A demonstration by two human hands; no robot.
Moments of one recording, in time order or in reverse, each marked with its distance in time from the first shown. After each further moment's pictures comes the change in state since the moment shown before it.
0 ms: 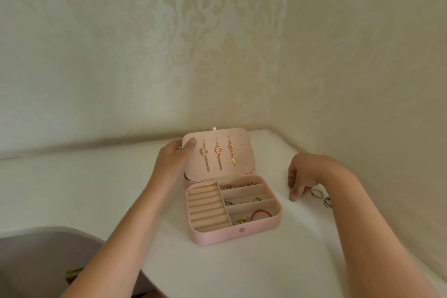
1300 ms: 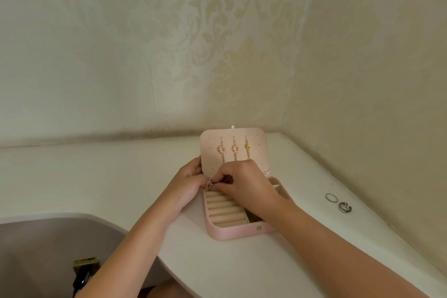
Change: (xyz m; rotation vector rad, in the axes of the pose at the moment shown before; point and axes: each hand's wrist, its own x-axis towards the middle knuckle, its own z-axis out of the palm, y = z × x) left_hand -0.029 -0.035 -0.021 -0.189 -0.373 -0.078; right_hand -0.008 -0.123 0.077 0.361 0.582 -0.815
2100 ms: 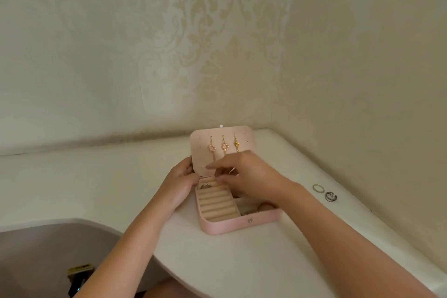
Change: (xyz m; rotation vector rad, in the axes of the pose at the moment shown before) left_hand 0.000 -0.002 0.003 0.027 0.016 0.033; right_hand -0.005 -0.002 -0.038 -0.009 -0.199 -0.004
